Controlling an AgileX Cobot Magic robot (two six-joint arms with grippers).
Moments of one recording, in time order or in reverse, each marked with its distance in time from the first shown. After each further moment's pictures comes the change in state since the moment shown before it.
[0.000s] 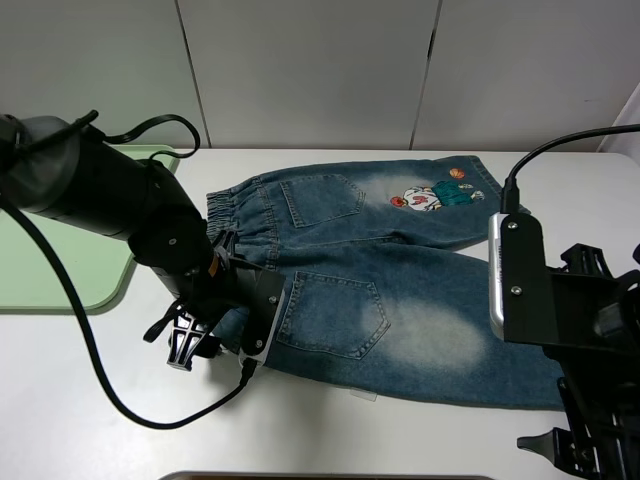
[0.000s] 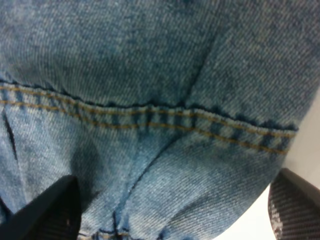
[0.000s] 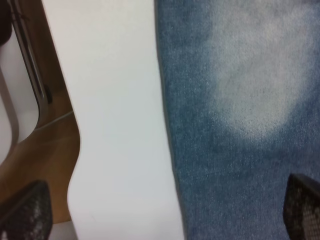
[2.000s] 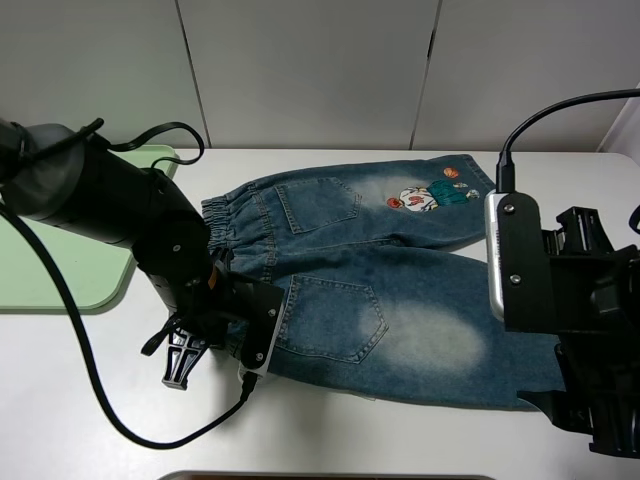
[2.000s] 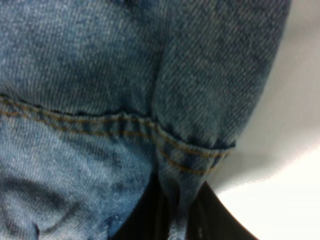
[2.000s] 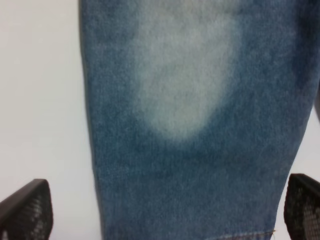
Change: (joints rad) left arm -0.011 0.006 0.007 -0.070 0.063 0.008; right arm 0.000 0.000 0.001 -0.198 -0.077 -0.006
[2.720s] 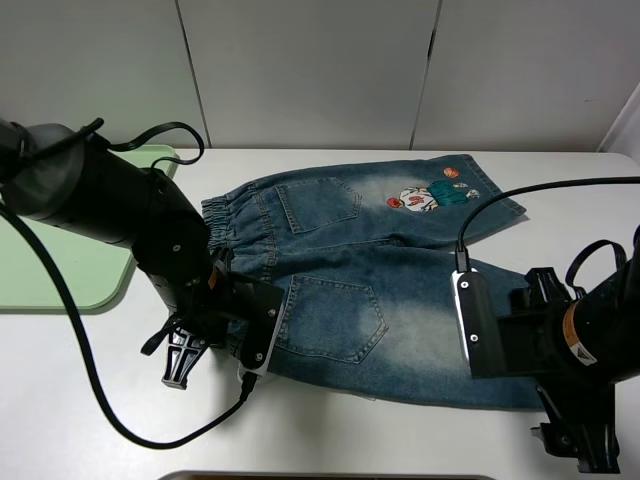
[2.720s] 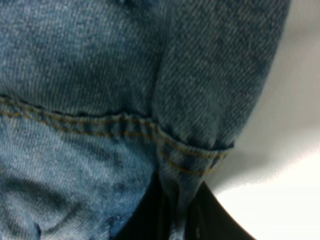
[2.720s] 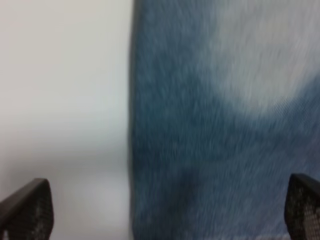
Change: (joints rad) left arm 0.000 0.000 0.000 0.002 -0.001 0.004; right arm -0.121 0.322 0.105 -0.105 -0.152 0.000
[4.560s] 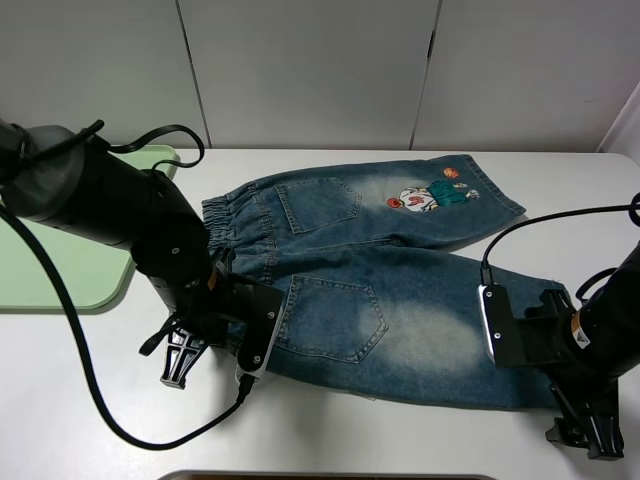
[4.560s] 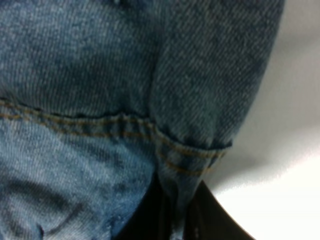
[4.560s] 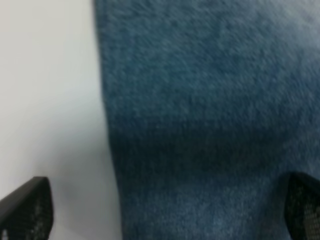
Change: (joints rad) left arm -0.001 0.000 0.004 0.028 -0.012 0.000; right arm -0.383 0.280 0.049 0.003 -0.293 -0.274
